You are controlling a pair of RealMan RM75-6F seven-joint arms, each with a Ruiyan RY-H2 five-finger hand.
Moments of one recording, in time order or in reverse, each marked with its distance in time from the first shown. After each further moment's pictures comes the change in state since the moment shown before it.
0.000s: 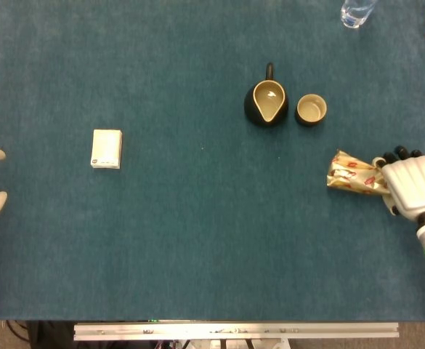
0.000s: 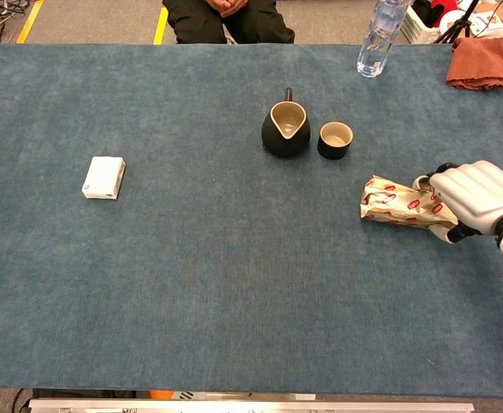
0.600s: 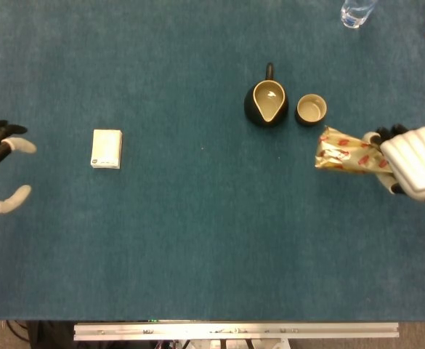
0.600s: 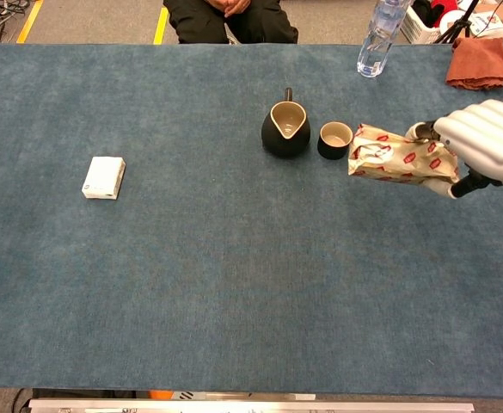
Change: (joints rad) left arm -0.128 0.082 -0.006 -0.058 0.047 -0.166 -0.071; right arm 0.077 0.250 0.055 -0.206 -0.177 -0.058 0.159
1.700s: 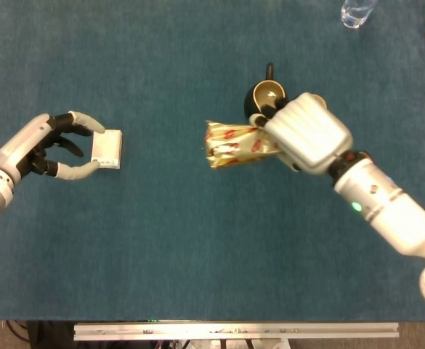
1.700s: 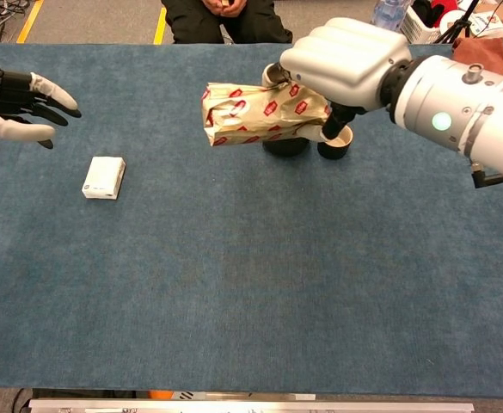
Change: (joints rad) left arm -0.337 0.189 -0.164 -0.264 -0.401 -0.689 -0.621; right arm 0.450 -0.046 0.177 -0.224 0.412 -0.123 -0.335
